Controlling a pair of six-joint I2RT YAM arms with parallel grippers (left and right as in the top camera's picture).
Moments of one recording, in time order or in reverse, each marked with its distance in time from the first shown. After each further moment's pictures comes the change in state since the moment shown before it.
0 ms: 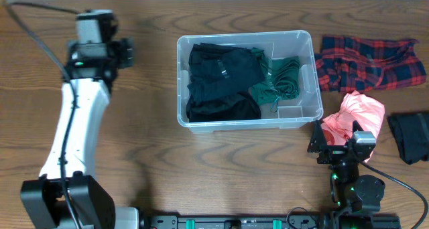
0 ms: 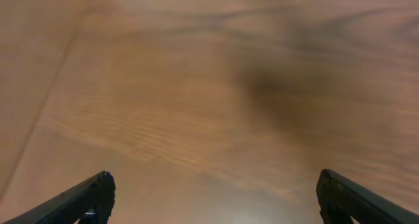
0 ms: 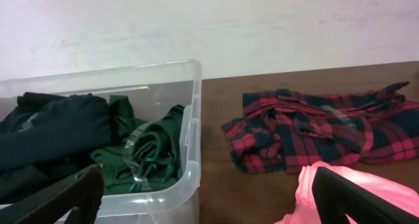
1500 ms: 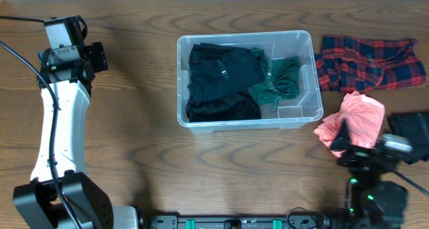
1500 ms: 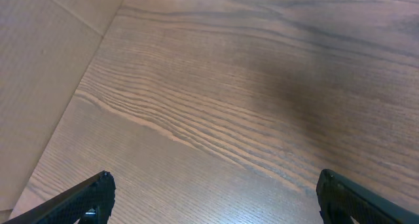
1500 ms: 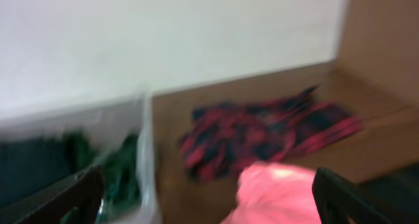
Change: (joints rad) left arm 0.117 0.000 0.000 -0.005 -0.013 0.000; right arm 0.000 0.071 0.343 -0.296 0.269 0.036
